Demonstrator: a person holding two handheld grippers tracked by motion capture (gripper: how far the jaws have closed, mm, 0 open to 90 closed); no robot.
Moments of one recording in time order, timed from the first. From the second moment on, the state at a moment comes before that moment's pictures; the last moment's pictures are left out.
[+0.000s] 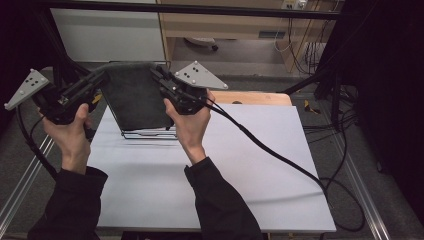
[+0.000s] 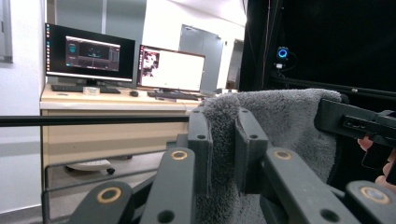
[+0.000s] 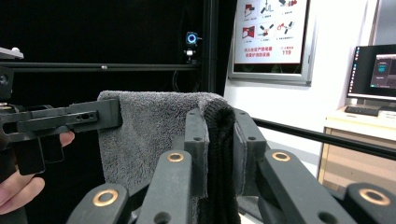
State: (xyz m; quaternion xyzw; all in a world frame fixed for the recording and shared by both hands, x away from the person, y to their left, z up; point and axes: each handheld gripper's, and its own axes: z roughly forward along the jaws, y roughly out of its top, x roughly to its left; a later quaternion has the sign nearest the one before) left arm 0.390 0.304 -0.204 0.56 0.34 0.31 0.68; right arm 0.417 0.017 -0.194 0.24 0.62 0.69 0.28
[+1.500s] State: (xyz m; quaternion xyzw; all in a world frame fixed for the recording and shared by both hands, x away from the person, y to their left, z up) left arm 0.443 0.338 -0.132 0.53 0.36 0.32 0.70; right arm 0.472 0.061 -0.124 0.23 0.60 0.70 0.29
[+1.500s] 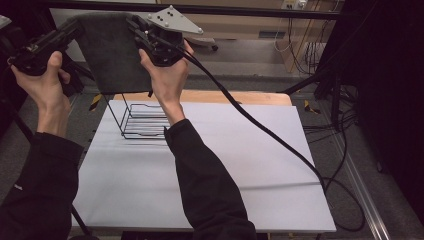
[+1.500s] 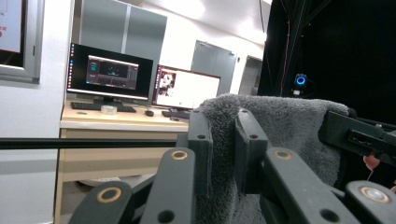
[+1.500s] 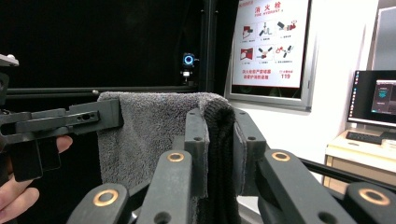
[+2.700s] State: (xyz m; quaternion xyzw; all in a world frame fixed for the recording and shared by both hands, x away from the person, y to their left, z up) left arm 0.505 0.342 -0.141 0.55 0.39 0.32 0.67; right arm 0.523 0.070 -0.130 0.25 0.62 0.68 0.29
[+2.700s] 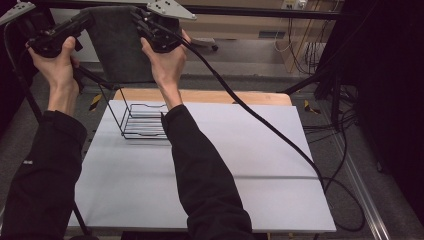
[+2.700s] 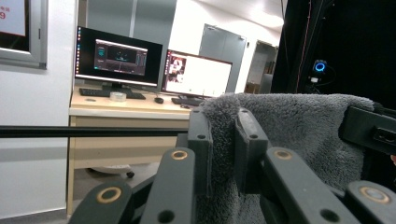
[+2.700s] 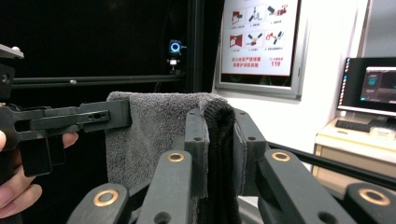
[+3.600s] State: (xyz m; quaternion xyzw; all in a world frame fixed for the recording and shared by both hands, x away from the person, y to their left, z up) left arm 0.488 0.348 -0.192 0.61 0.38 0.30 0.64; right arm 0.514 0.062 -0.180 0.25 0.66 0.65 0.26
